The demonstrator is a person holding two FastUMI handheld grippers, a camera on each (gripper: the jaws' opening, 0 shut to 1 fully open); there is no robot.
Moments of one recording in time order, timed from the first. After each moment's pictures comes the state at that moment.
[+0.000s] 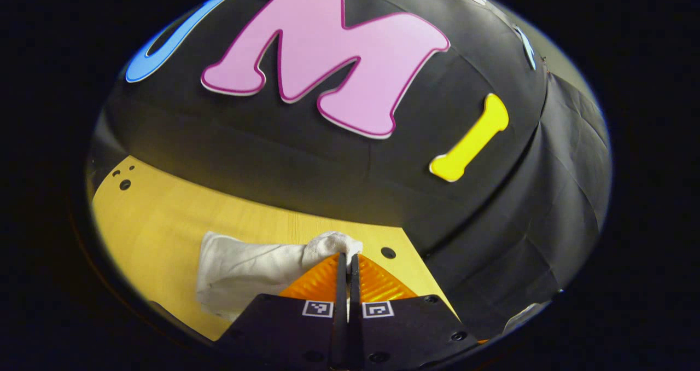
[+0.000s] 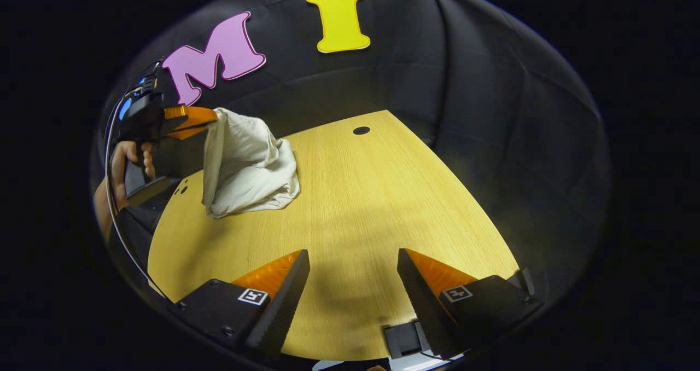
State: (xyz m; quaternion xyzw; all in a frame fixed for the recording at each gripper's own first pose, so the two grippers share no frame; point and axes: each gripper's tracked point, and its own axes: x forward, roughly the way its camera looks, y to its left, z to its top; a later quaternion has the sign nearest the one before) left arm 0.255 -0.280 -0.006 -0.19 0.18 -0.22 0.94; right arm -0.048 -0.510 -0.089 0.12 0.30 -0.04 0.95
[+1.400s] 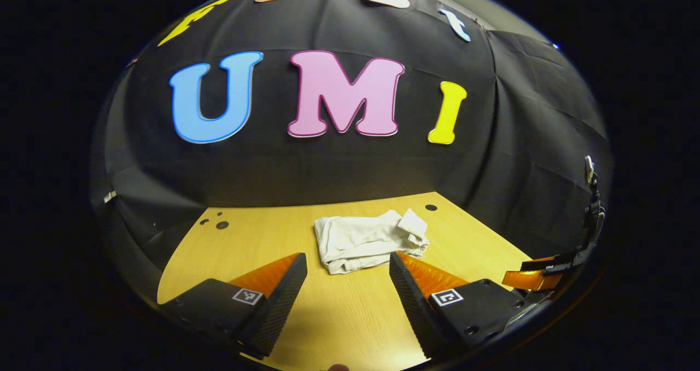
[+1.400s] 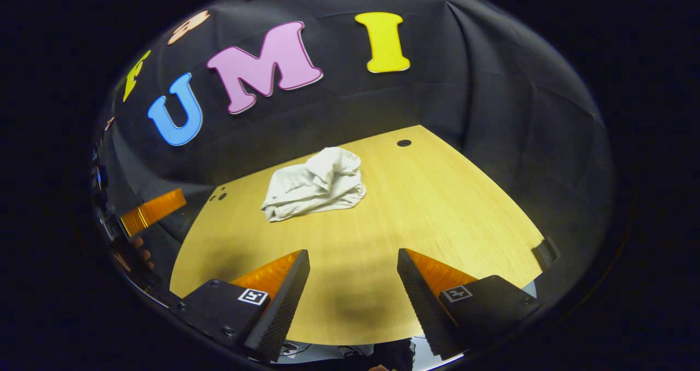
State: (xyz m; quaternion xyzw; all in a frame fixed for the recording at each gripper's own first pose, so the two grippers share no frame) left arm 0.027 -0.058 -0.033 -0.03 0.10 -0.15 0.98; right arm -0.103 -0.354 -0.021 0.13 0.24 0.00 0.96
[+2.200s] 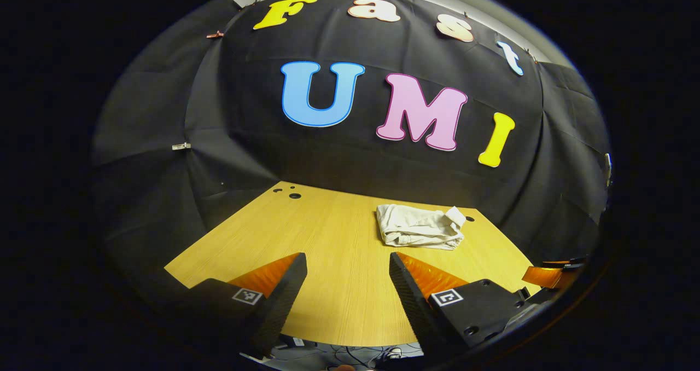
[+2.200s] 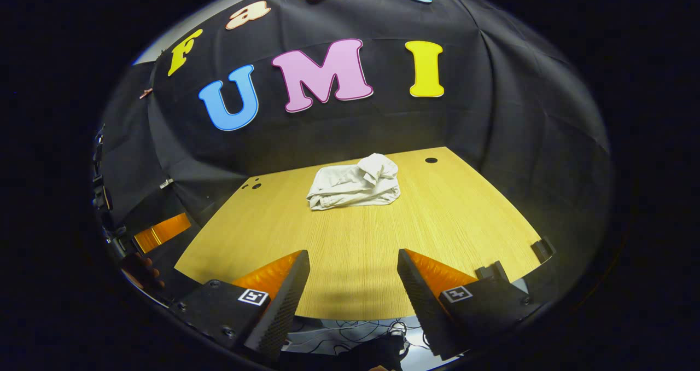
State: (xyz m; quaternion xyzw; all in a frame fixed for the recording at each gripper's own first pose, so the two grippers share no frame) left arm -0.112 0.057 -0.079 -0.12 0.08 -0.01 0.99; right arm -0.201 -0.289 -0.003 0.08 0.20 0.05 0.98
